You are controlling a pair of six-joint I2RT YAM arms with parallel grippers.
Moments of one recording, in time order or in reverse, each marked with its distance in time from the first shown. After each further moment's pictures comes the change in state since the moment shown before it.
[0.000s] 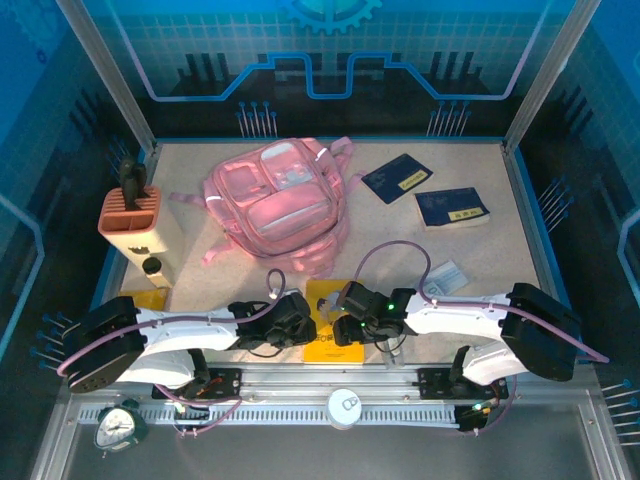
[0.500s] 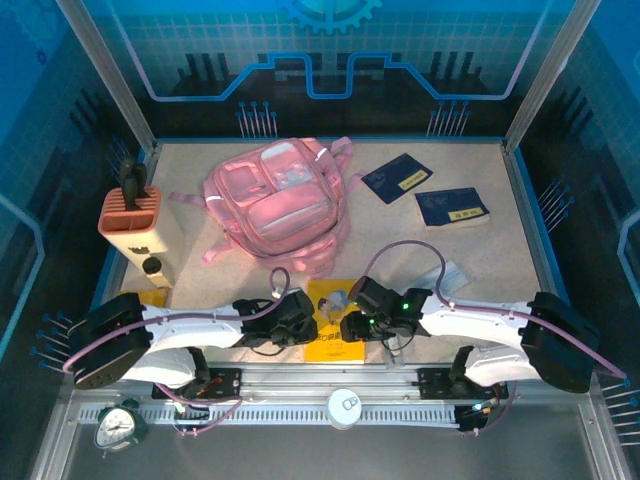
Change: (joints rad) left arm 0.000 0.040 0.040 -0.028 0.000 0.008; right arm -0.060 -0.114 -0.066 0.035 -0.063 -0.011
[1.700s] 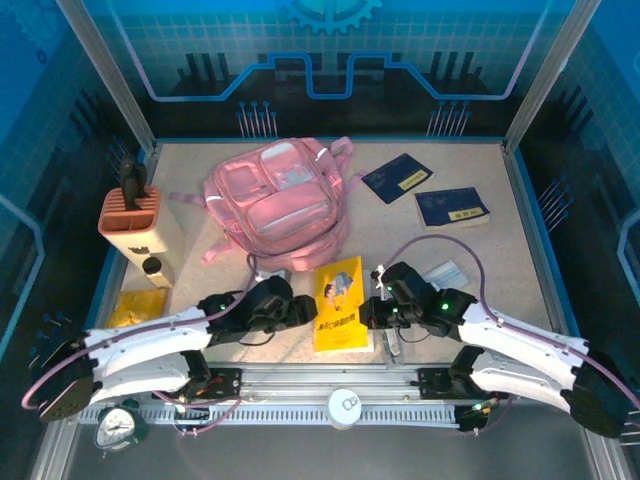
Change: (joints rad) left arm 0.108 -0.319 0.018 -0.112 -0.026 0.045; right arm -0.169 -0.336 -0.056 -0.012 -0.124 -0.081
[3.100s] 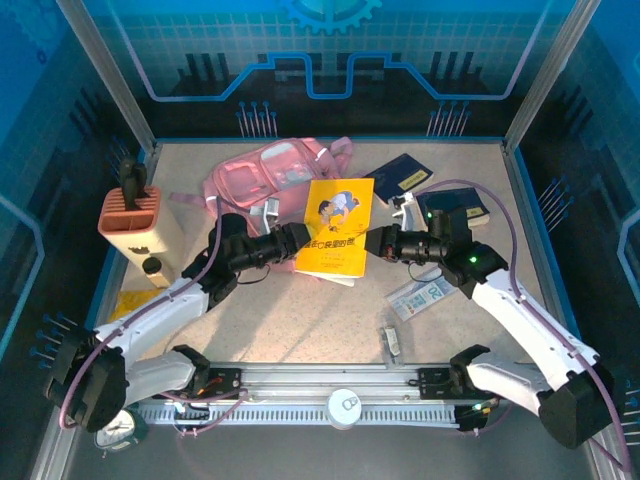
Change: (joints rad) left arm 0.472 0.130 0.107 0.647 0.579 0.035; right arm -0.415 0.102 0.337 0.122 -0.449 -0.024
